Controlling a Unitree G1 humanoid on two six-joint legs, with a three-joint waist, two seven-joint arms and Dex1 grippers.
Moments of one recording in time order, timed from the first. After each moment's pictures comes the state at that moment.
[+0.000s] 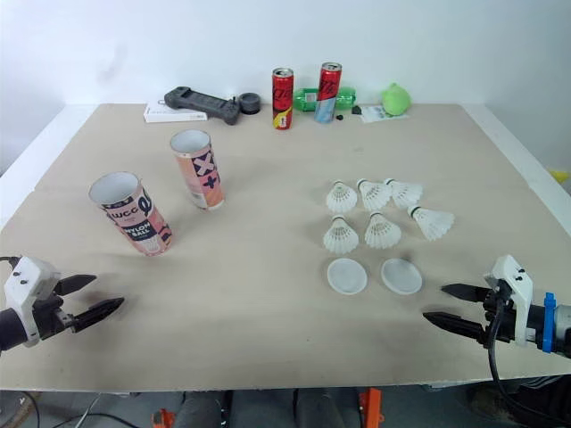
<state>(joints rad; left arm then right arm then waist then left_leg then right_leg) 0.29 0.80 0.47 -0.25 -0.51 0.48 -0.88 0.07 -1.01 -0.36 0.25 0.44 0.34 1.32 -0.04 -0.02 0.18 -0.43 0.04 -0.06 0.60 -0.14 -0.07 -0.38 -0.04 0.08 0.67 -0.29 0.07</state>
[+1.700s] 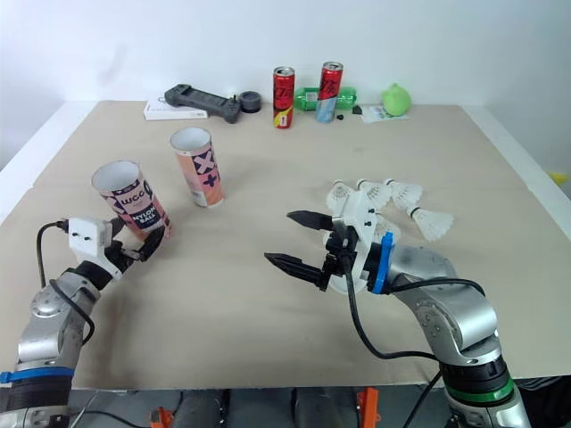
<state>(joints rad) -0.19 0.41 0.27 0.11 -0.29 0.08 -0.51 -0.31 -0.58 0.00 -0.49 0.66 0.60 0.78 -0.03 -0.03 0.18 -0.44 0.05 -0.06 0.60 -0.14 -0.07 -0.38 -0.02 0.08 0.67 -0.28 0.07</state>
